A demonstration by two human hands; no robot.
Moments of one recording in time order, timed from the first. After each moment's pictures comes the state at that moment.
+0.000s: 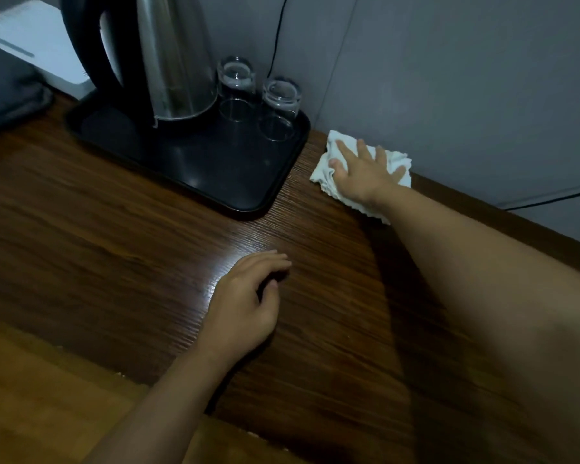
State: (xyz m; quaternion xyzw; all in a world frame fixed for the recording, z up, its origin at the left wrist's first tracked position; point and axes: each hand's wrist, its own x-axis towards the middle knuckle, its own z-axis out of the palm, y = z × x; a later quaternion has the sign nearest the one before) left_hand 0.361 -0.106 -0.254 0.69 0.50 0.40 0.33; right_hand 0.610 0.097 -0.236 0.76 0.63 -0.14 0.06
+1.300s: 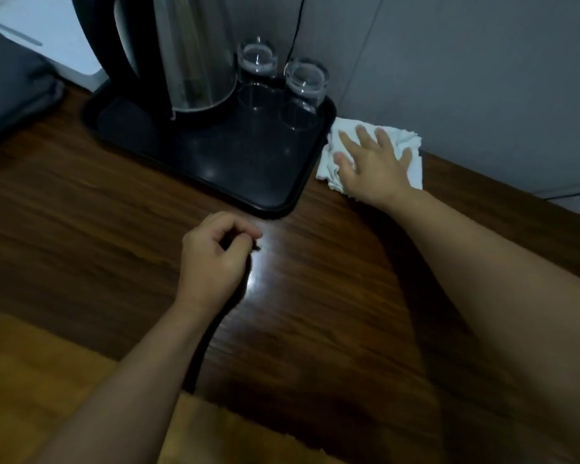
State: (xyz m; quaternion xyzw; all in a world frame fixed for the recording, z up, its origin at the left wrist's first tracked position) left_hand 0.305 -0.044 -0.250 0.57 0.55 0.48 0.39; right_hand 0.574 0.086 -0.238 0.71 0.70 -0.10 0.00
